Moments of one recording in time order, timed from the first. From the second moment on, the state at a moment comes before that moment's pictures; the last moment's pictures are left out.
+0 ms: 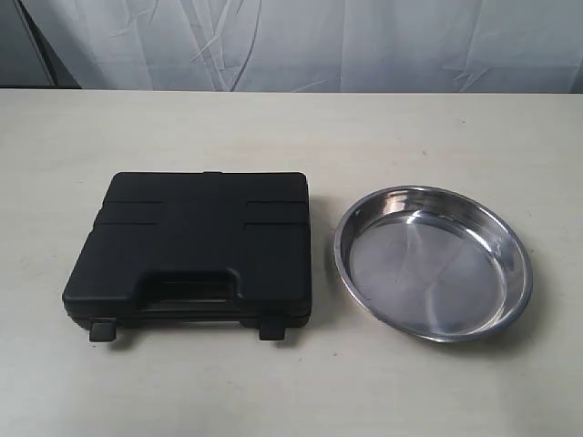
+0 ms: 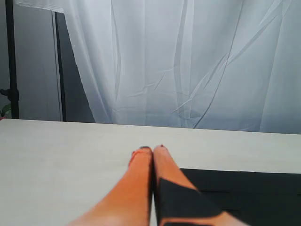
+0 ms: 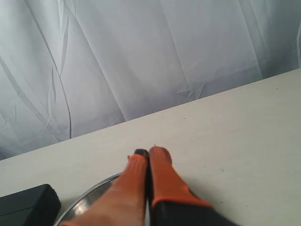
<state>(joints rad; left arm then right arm) 0.10 0.01 0.00 -0.09 0.05 -0.02 0.04 0.01 0.01 -0.11 0.13 0.45</state>
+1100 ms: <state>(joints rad) 0.10 0.01 0.00 -0.09 0.05 -0.02 0.04 0.22 -0.47 -0.16 -0.03 0.86</state>
